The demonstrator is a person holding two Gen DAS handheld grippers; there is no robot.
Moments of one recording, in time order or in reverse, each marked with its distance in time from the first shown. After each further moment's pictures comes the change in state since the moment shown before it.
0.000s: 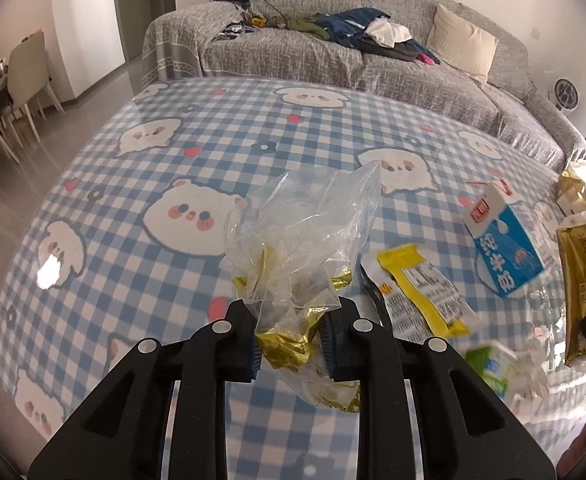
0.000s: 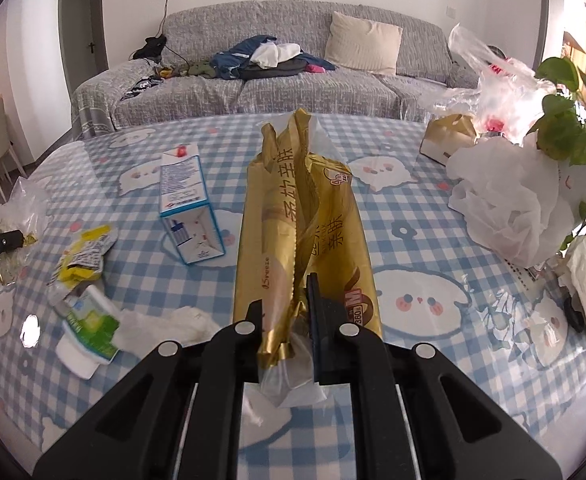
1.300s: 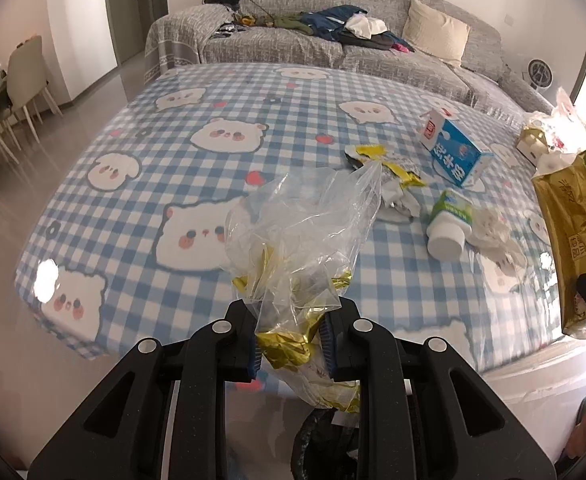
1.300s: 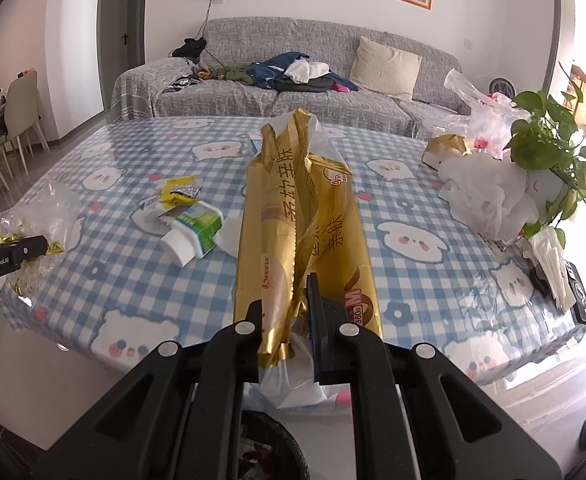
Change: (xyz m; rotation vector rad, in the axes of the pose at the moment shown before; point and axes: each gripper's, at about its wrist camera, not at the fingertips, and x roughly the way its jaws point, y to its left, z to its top) left arm -0.095 0.025 -0.120 0.053 0.002 -0.036; right arm -0.121 0.044 -0.079 -0.104 -0.060 0.023
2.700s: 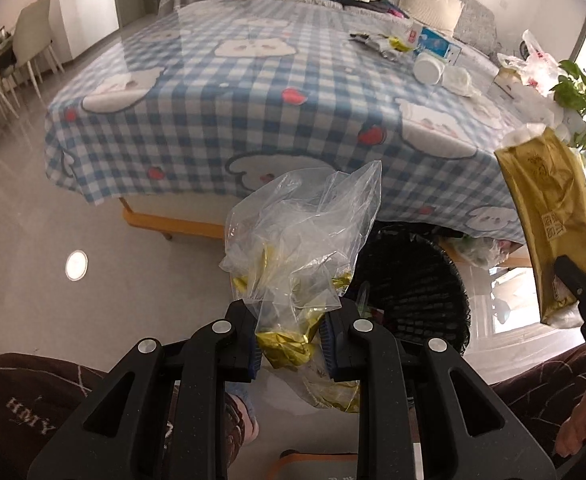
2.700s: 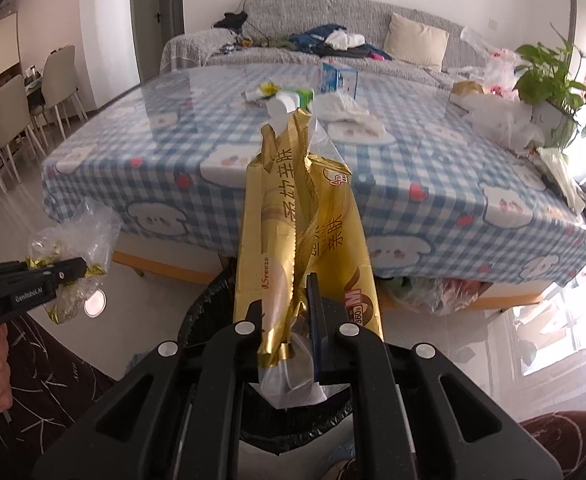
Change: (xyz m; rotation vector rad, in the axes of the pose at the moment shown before) left arm -0.048 0.039 -0.203 -0.033 0.103 -0.050; right arm -0.090 0.060 -0.160 -0.033 0.097 0.112
